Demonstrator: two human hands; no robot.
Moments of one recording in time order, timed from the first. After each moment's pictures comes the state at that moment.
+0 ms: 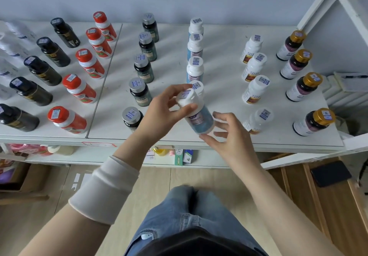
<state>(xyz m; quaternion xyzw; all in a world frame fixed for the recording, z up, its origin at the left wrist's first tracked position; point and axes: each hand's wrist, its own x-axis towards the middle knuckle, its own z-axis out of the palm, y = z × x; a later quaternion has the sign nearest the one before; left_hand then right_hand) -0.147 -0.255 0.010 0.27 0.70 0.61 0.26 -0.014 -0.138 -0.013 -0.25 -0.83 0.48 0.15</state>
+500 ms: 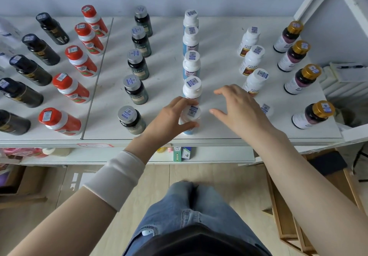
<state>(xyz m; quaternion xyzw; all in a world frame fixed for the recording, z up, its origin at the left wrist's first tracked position) -0.153 -0.248 -0.038 0.46 0.79 0.38 0.16 -0.050 -0.098 0.021 -0.19 -0.97 0.17 0.01</state>
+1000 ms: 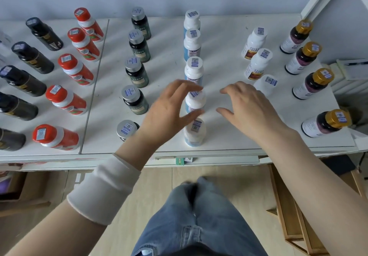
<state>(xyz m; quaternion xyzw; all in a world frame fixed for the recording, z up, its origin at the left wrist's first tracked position) -0.187 -0.232 -0.009 0.49 0.78 0.38 0.04 -0.080 -0.076 0.024 -0.19 -0.98 0.10 -0.02</state>
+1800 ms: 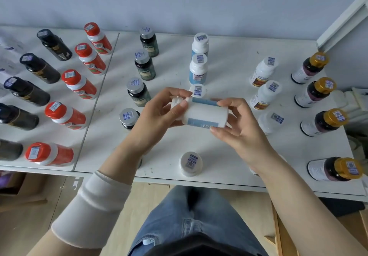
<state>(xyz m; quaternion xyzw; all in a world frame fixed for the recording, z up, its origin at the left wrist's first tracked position) -0.215 -0.211 0.023 0.21 0.65 0.66 0.31 -0.100 -0.060 0.013 -0.13 -0.65 0.75 0.08</state>
